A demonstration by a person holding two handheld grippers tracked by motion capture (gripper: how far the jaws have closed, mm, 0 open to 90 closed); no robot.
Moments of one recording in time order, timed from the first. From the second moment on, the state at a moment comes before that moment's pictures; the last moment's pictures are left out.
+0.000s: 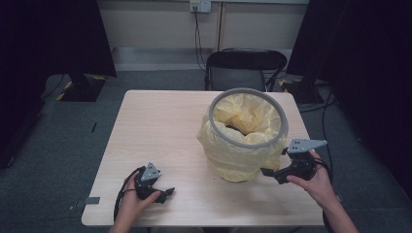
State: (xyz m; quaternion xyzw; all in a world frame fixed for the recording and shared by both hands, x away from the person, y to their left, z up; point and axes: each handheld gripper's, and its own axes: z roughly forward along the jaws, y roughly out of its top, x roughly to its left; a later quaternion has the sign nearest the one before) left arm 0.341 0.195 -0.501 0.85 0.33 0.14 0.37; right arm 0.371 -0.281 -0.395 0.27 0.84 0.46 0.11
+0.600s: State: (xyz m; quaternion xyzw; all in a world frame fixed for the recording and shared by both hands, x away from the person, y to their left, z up) left arm 0.341 0.195 -0.501 0.85 0.33 0.14 0.38; right arm 0.375 -0.273 -0.397 0.29 0.83 0.45 0.13
